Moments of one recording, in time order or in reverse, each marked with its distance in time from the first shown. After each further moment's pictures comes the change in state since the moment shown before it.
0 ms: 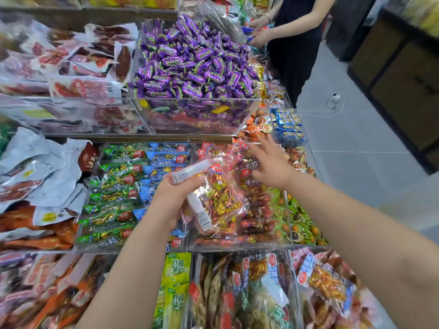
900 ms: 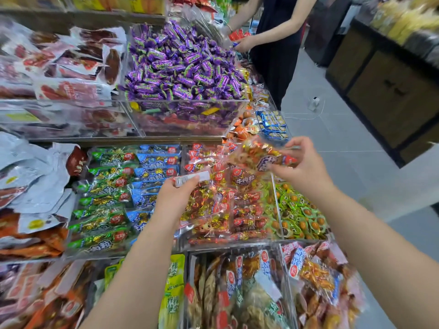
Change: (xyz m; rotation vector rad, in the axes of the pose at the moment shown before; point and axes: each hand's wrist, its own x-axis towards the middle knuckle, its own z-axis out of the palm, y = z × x) left_hand 0.007 -0.016 0.013 0.338 0.182 0.037; right_hand -0.090 -0.022 -0.062 0.869 0.450 0.202
